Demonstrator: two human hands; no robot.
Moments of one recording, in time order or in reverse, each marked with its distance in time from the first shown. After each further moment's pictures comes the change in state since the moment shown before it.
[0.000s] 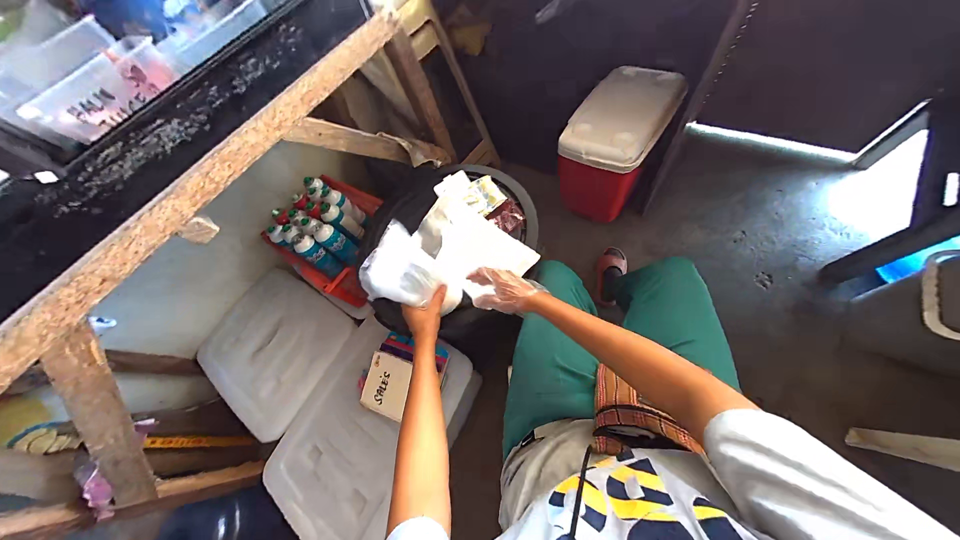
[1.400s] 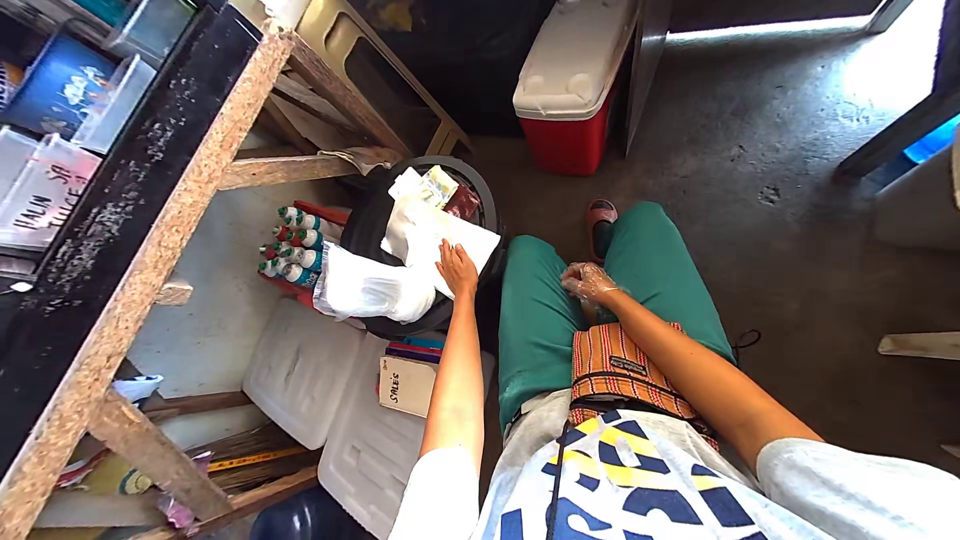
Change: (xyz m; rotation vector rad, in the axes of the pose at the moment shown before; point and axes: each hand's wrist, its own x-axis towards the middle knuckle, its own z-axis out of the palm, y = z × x) left_hand -0.006 0.046 0.143 0.538 -0.323 0.062; right_hand -0.152 0.172 -0.026 0.200 0.364 0.544
